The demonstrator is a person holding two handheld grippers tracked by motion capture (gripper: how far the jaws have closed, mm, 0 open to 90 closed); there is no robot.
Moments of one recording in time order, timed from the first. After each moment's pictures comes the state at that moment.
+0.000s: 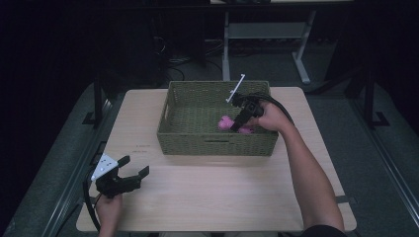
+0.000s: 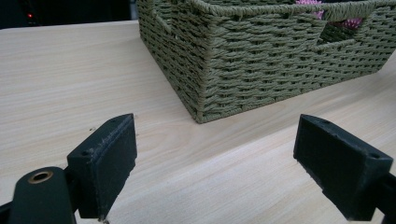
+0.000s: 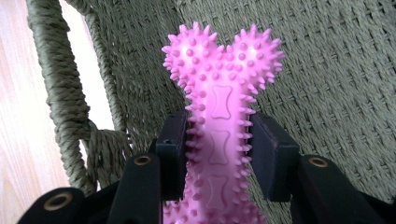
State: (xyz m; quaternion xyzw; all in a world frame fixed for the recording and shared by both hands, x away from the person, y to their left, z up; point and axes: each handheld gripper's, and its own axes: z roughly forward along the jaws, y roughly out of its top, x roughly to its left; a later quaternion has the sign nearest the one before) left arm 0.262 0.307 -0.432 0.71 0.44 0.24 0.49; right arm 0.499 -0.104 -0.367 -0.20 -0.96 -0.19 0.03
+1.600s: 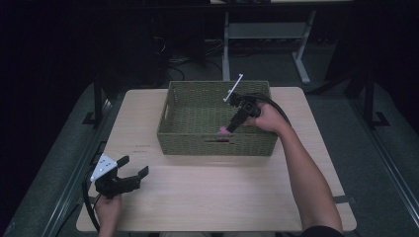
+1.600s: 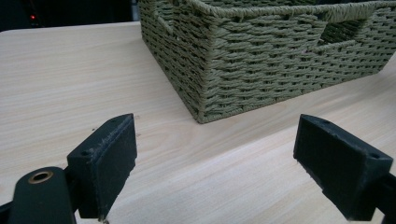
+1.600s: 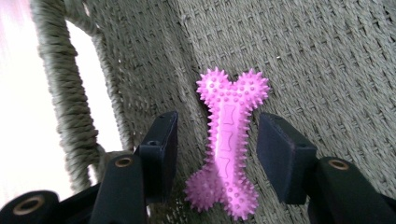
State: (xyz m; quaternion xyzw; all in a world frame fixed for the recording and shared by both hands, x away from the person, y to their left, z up) left arm 0.260 0.308 -0.432 0.71 0.44 0.24 0.49; right arm 0.500 -0.096 -0.368 -0.21 -0.95 -0.21 0.04
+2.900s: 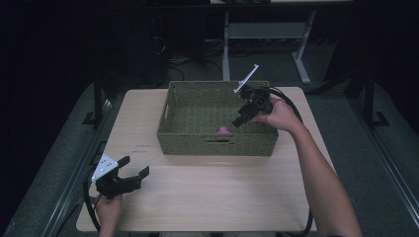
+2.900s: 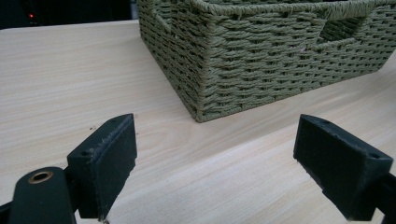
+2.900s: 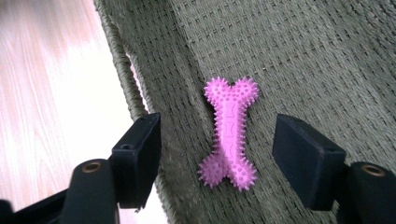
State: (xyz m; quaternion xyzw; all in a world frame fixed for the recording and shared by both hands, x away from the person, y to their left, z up) left arm 0.261 0.306 -0.432 0.72 0.44 0.24 0.48; right arm 0.476 -0.123 -0.324 -0.23 -0.94 -0.26 0.01
